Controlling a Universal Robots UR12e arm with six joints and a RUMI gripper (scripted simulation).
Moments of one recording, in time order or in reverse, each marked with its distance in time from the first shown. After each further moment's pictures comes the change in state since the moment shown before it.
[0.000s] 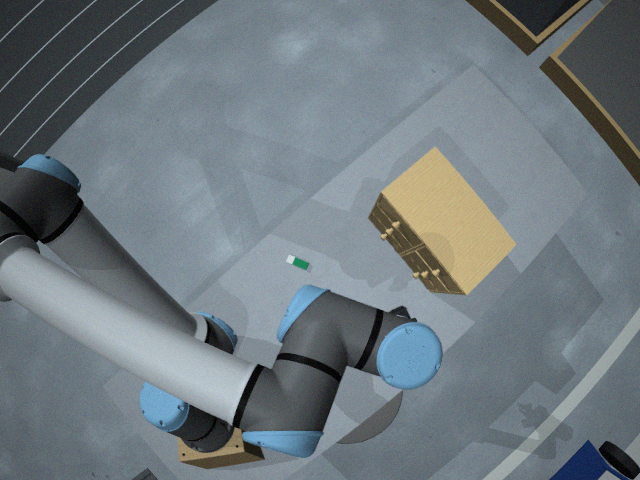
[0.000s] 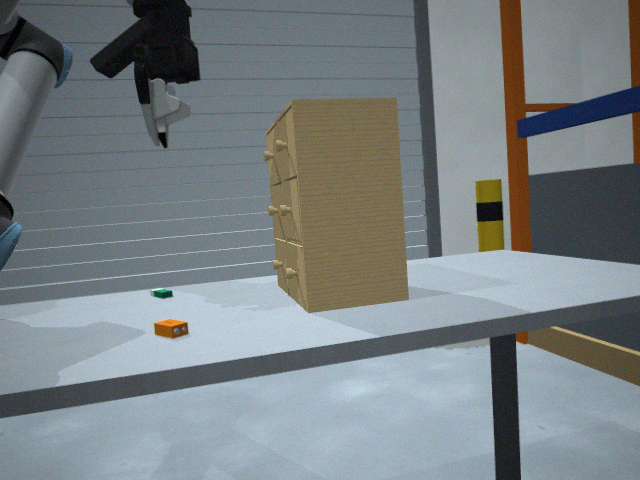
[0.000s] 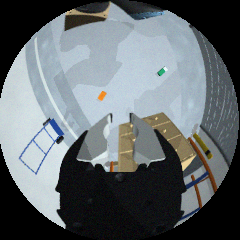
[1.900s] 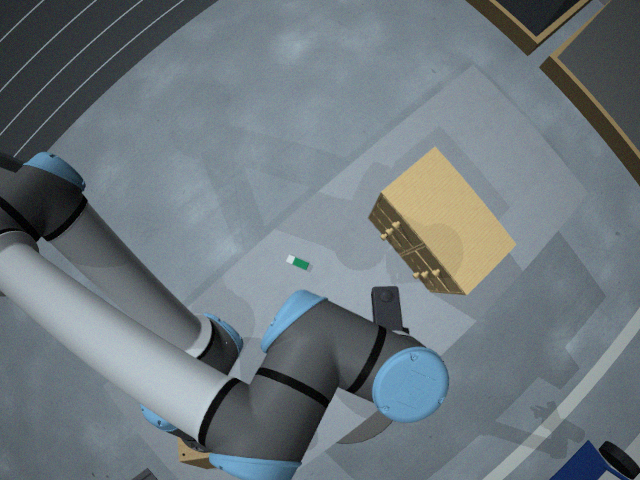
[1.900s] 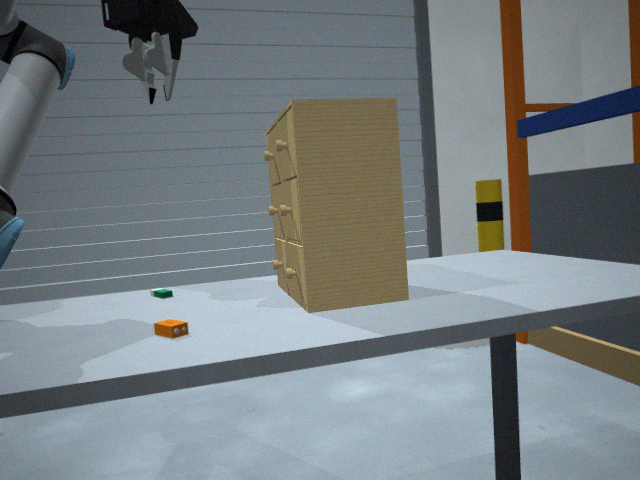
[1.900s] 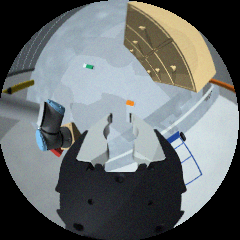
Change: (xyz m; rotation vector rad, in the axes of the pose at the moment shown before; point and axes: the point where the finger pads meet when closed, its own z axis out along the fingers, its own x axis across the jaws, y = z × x) arm 0.007 0.005 -0.072 0.011 0.017 1.927
